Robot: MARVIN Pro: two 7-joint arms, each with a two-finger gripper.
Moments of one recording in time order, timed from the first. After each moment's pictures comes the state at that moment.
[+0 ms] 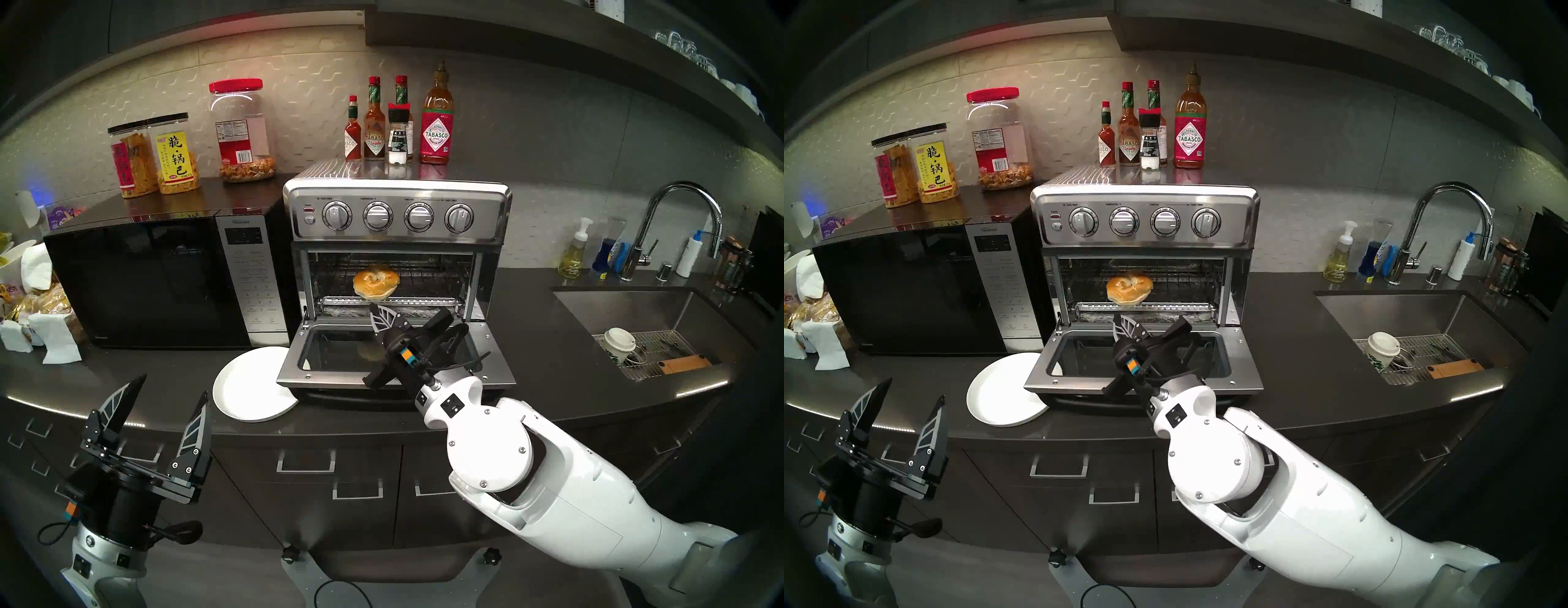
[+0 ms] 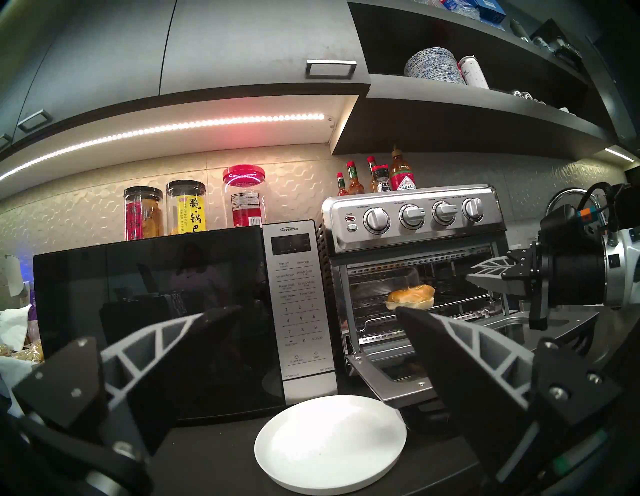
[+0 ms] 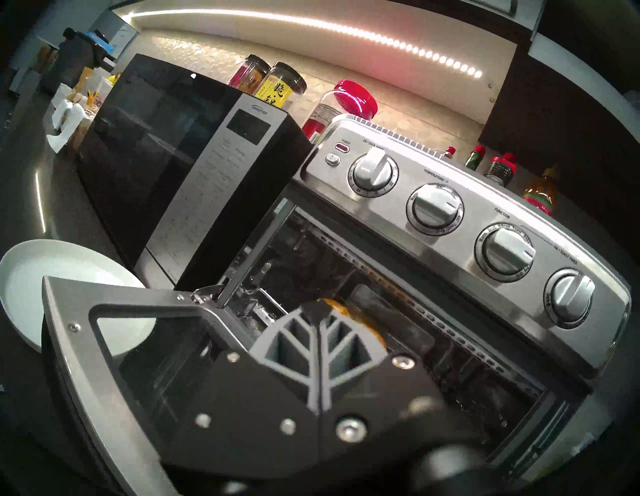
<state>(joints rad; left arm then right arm) 2.80 -1.29 -1.95 -2.42 -0.37 -0.65 -0.09 -1.32 -1.04 0.76 -2.12 -0.08 0.40 -0.25</state>
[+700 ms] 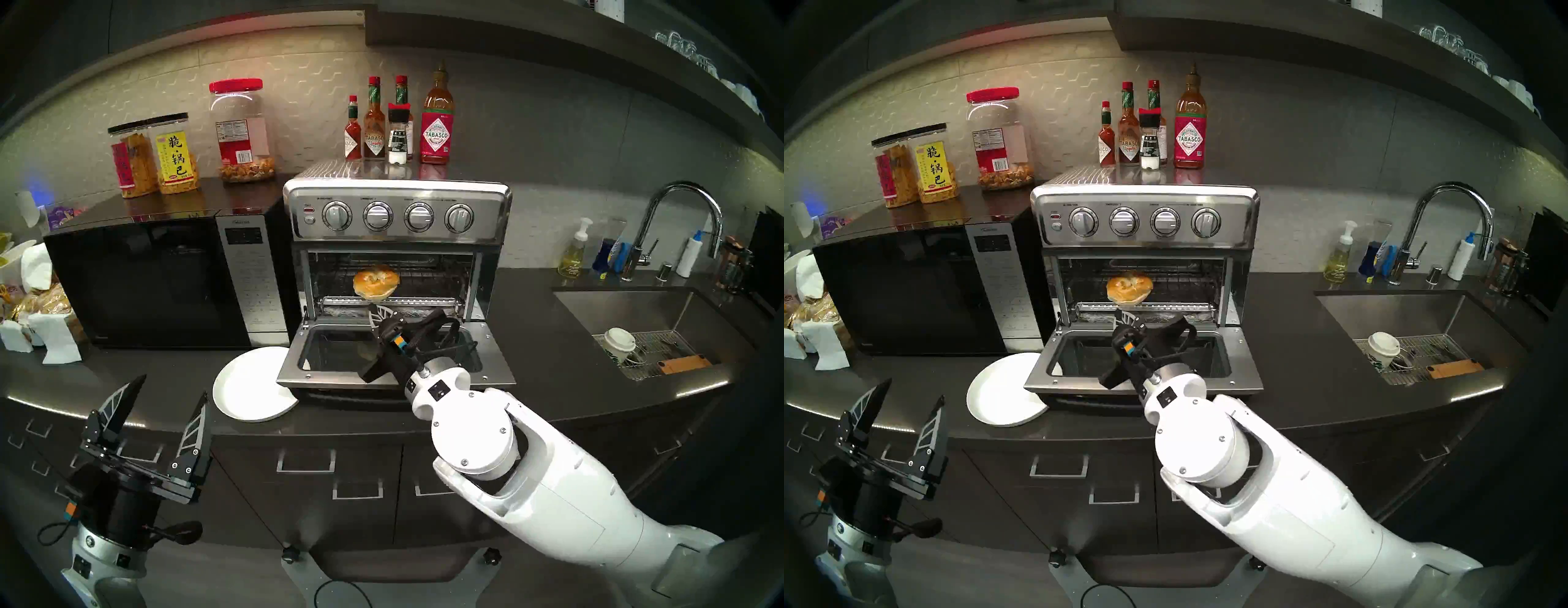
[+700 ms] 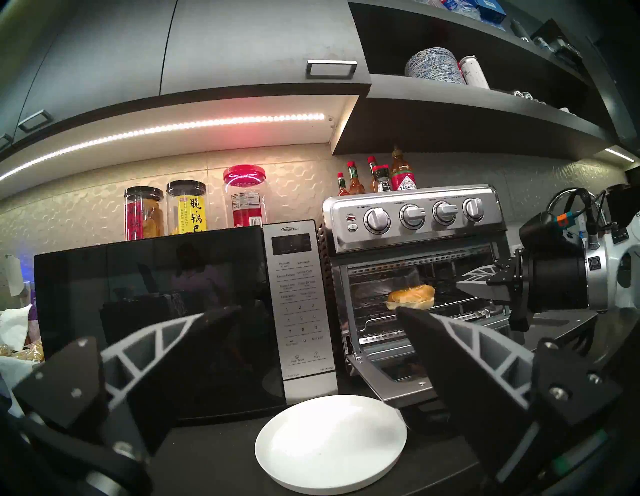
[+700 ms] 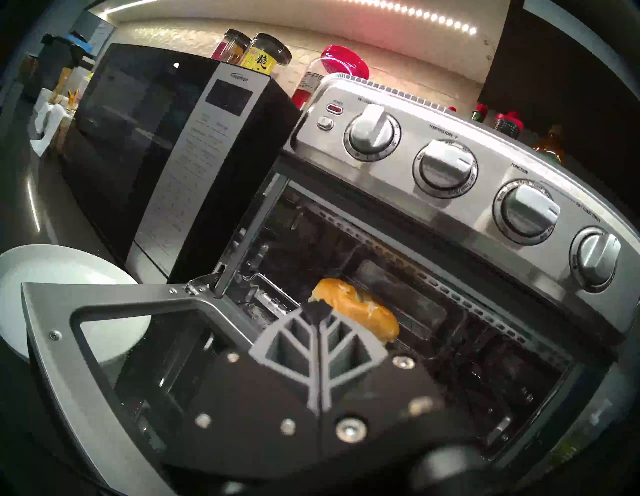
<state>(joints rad) 2.80 -1.29 -1.95 -2.42 -0.37 -0.65 -0.10 -1.30 -1.12 0.76 -2.05 -0.03 0.47 -0.27</state>
